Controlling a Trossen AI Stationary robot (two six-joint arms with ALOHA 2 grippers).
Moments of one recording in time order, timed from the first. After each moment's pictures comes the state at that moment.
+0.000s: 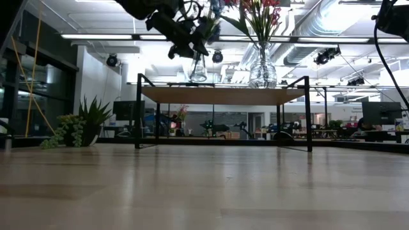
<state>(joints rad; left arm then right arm) 0.68 1.74 1.65 -0.22 -0.01 -0.12 1.45 0.91 0.90 0.65 1.04 -0.31</state>
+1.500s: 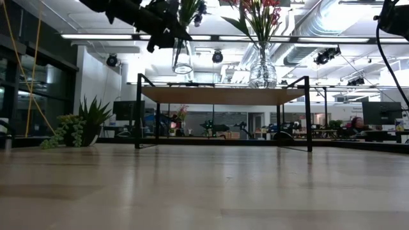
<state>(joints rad) 0.54 1.29 1.04 0.06 0.02 -0.16 1.41 0.91 0.90 0.68 1.09 -0.31</state>
